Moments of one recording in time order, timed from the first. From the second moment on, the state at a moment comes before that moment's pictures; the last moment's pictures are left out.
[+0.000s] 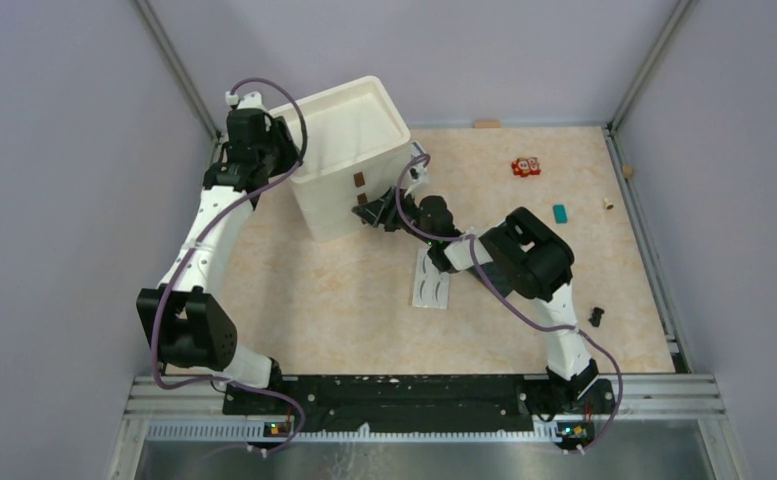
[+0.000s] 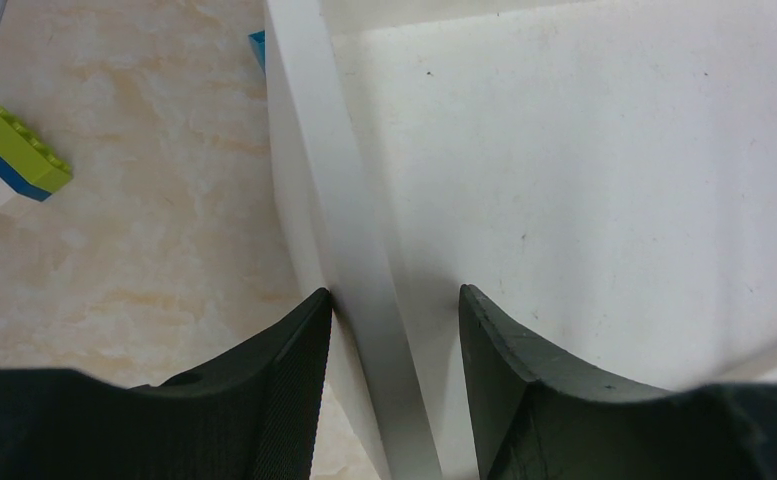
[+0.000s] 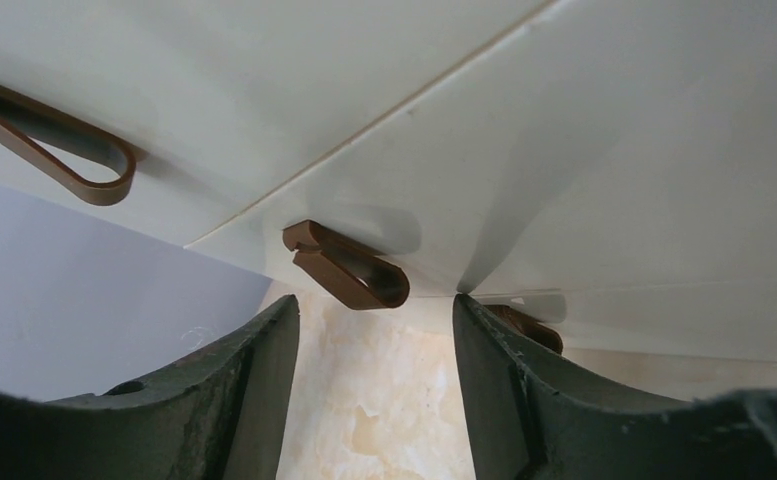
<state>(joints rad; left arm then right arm) -0.09 1.50 1.43 -0.43 -0.05 -0.36 0.70 2.18 1.13 1.06 -0.22 0.90</state>
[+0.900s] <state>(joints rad) -0.09 1.50 1.42 -0.41 -0.04 -0.36 0.70 2.18 1.10 1.14 -0.20 0.91</state>
